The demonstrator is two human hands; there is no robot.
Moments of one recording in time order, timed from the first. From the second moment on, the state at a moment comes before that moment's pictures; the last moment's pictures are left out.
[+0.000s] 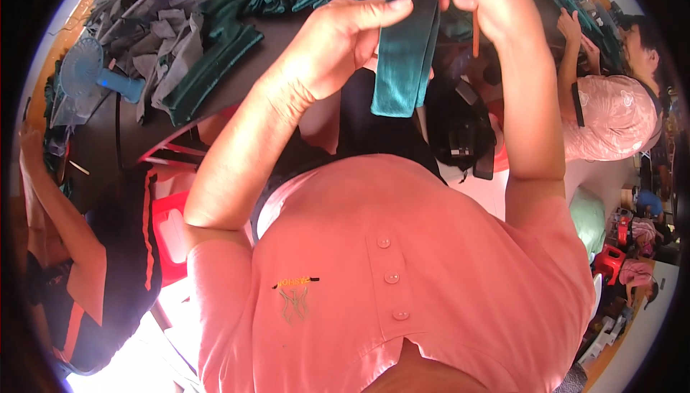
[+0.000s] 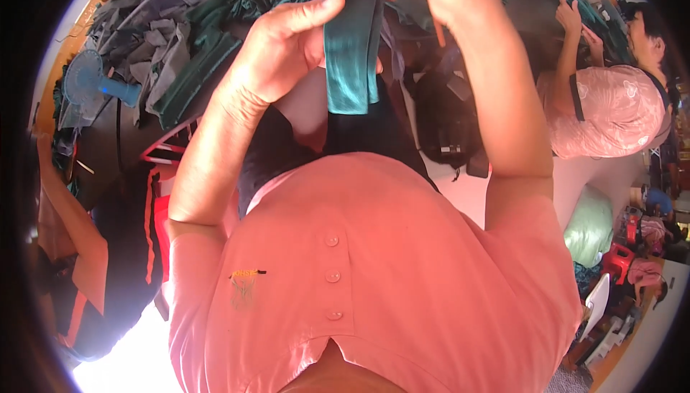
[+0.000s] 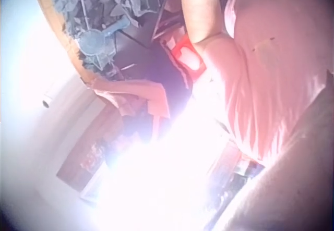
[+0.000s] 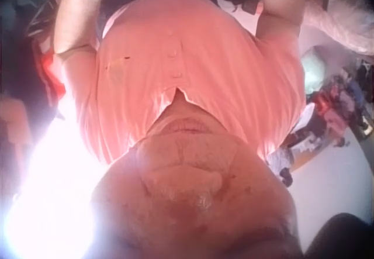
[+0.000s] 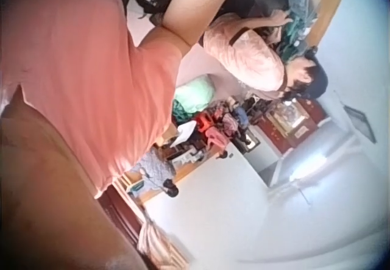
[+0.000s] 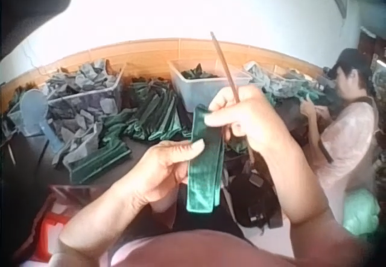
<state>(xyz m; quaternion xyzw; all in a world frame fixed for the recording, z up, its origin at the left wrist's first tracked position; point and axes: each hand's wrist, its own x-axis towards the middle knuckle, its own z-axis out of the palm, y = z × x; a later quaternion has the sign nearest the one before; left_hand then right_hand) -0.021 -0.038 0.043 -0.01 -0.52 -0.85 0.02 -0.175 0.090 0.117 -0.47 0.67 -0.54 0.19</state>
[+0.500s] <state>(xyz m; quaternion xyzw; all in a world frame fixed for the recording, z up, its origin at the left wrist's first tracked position) -0.023 -0.039 0.023 -0.02 -0.48 -0.87 -0.10 -0.216 0.080 0.093 -0.31 0.67 -0.63 0.24</state>
